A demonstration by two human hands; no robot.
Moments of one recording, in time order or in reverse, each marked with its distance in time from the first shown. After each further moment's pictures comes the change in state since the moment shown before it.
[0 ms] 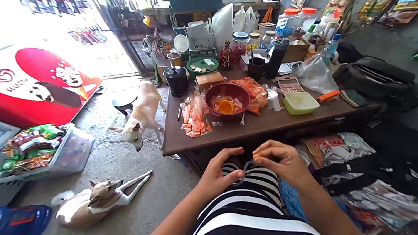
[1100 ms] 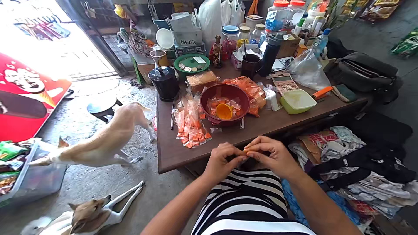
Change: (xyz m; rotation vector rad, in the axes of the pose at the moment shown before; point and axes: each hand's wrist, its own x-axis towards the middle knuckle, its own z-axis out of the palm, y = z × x) left_hand 0.052 -0.065 -0.029 0.030 0.036 0.159; right_hand 0.048 0.037 0.022 -0.096 0.001 0.037
